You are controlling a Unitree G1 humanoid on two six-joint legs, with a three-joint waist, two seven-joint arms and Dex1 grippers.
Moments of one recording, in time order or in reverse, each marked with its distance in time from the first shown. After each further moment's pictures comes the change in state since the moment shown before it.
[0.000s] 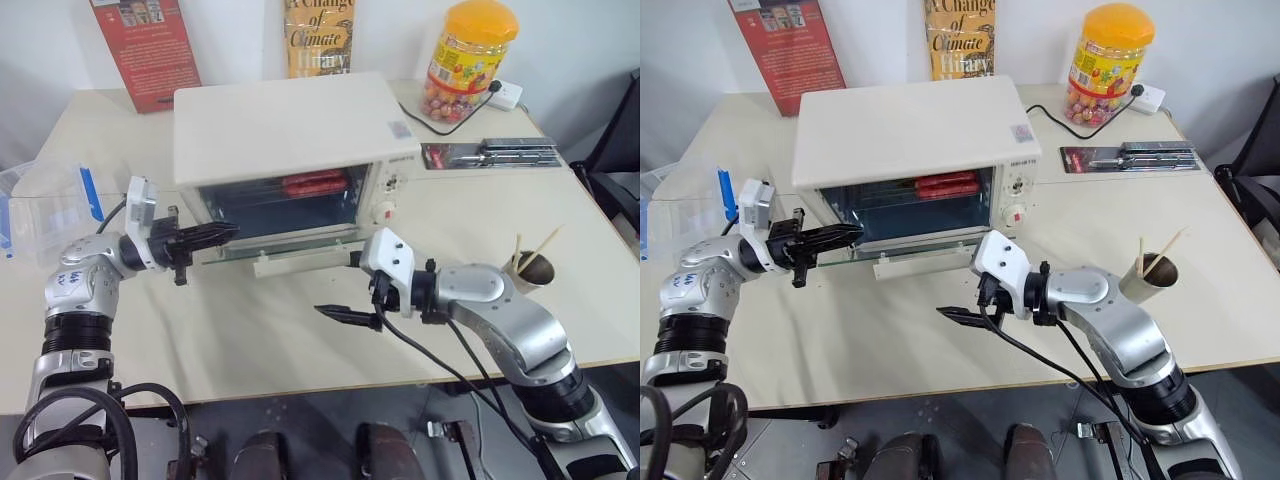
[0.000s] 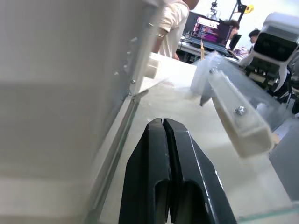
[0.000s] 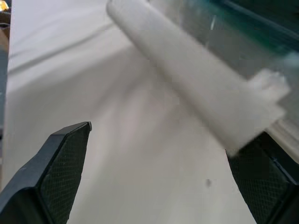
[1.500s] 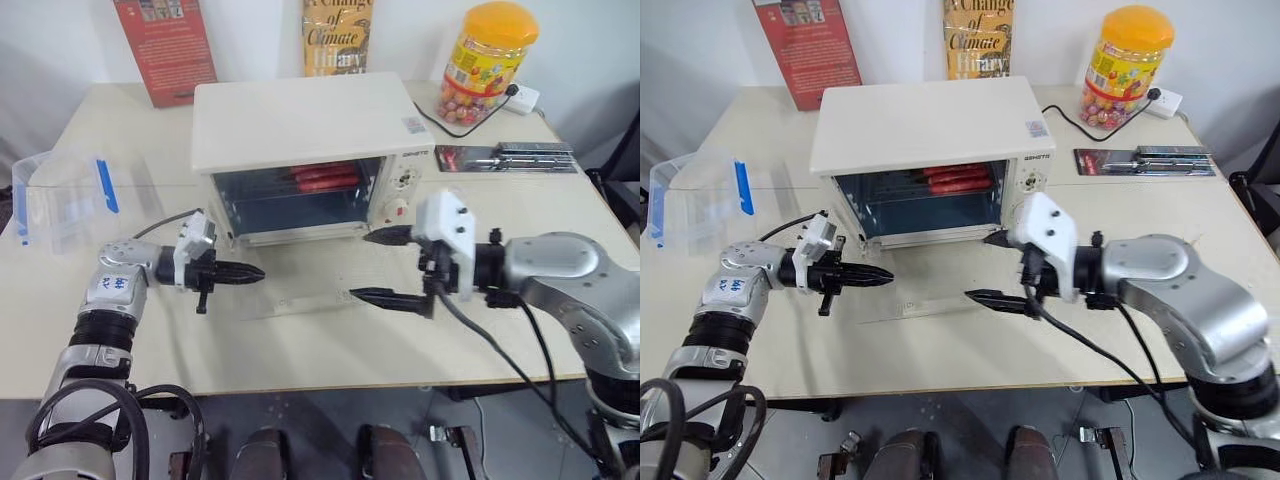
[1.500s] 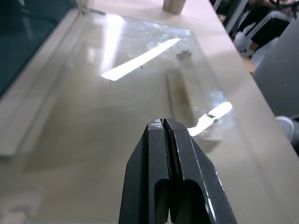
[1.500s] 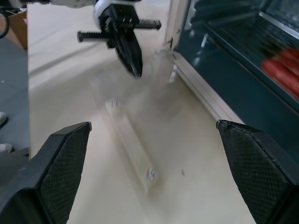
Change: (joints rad) left arm -0.006 -0.018 -0.206 0.067 0.215 -0.207 -0.108; right arm -0.100 -0.197 -0.142 -0.162 0.230 0.227 -0.040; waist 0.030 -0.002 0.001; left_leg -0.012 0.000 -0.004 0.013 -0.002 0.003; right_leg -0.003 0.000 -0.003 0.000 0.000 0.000
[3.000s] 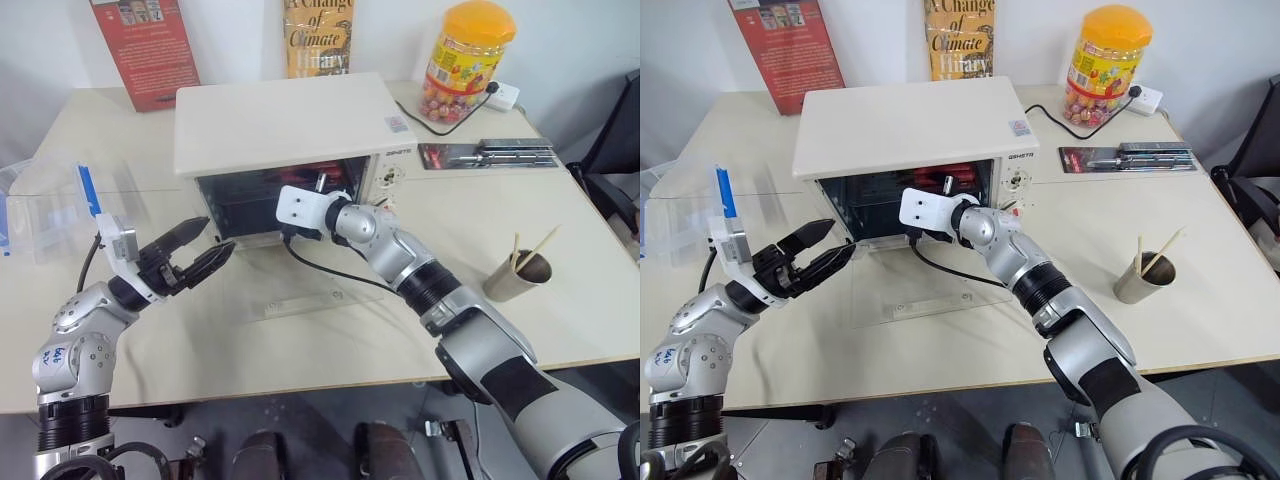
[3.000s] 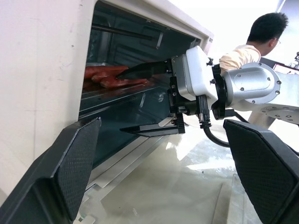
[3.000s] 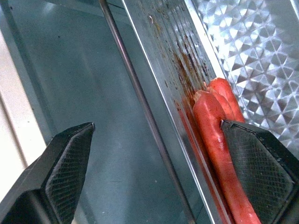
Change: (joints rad) left arm 0.434 -0.115 0.407 -0.658 -0.401 0.309 0.621; right arm -0.484 0.574 0.408 1.314 -0.974 -0.929 -0.419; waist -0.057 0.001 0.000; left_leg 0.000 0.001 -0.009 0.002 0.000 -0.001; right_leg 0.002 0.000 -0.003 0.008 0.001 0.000
